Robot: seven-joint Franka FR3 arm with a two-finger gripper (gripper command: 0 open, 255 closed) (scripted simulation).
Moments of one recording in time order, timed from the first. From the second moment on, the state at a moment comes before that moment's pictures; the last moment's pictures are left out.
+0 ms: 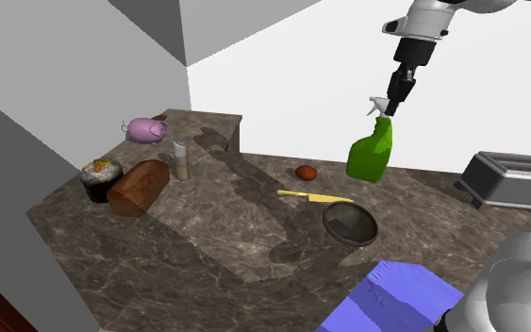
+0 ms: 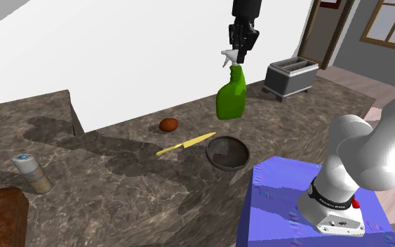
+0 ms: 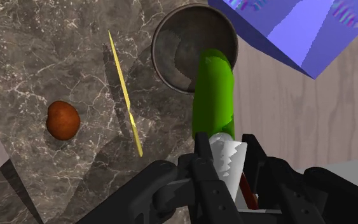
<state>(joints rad) 0.07 -0.46 -0.29 -1.86 -0.04 1.43 -0.79</state>
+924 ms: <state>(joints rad) 0.06 -0.54 -0.29 -2.11 -0.06 1.60 -0.79</state>
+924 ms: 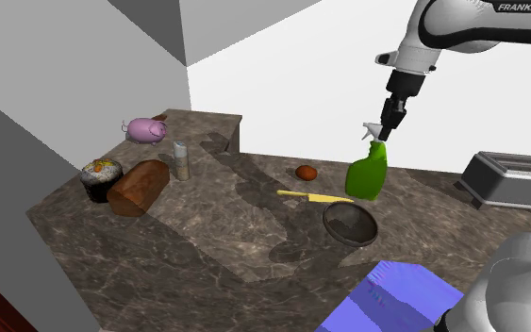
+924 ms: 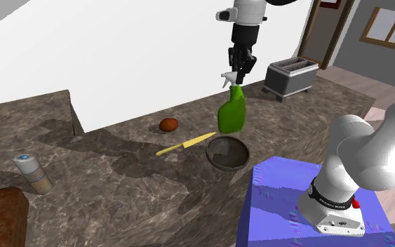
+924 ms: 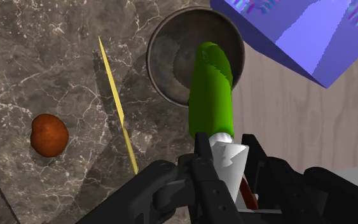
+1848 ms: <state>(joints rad) 0.05 -0.56 -0.31 -2.31 -0.07 1.79 -0.80</state>
